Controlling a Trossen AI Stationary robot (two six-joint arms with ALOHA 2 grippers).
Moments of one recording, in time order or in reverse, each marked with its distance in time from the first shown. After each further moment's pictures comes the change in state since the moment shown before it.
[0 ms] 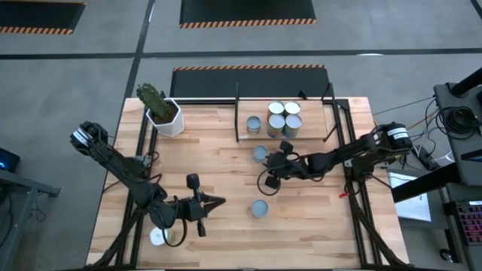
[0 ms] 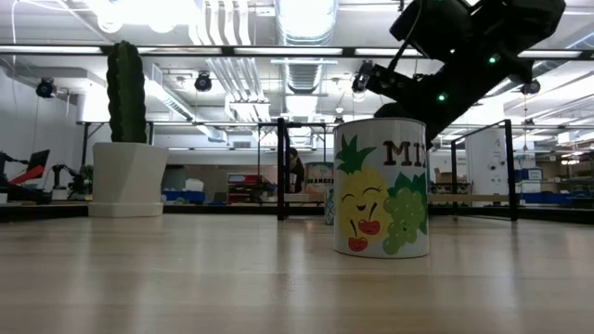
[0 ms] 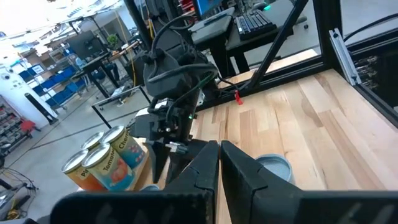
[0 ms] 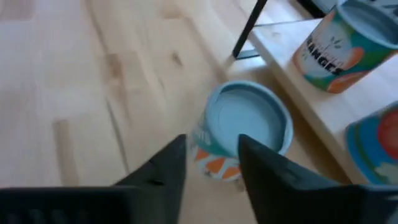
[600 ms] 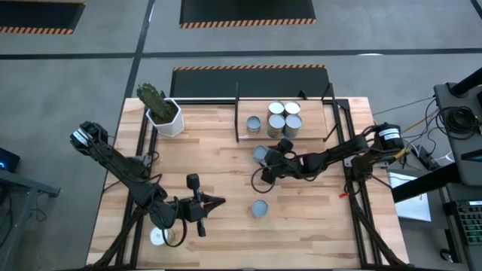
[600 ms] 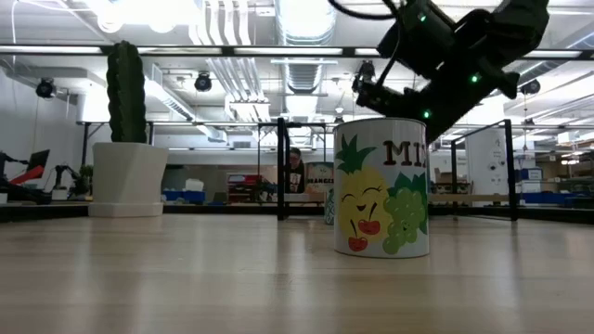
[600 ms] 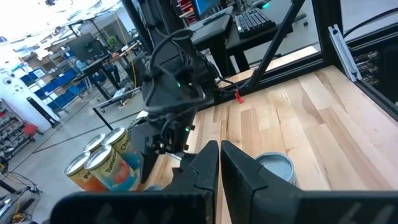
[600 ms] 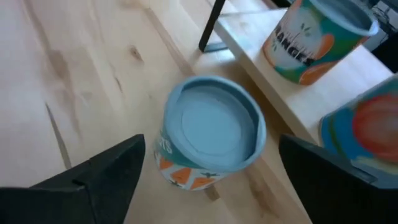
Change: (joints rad) left arm 0.000 -0.001 0.000 -0.003 0.000 0.023; right arm -0.030 0.085 0.022 0.027 0.106 0.017
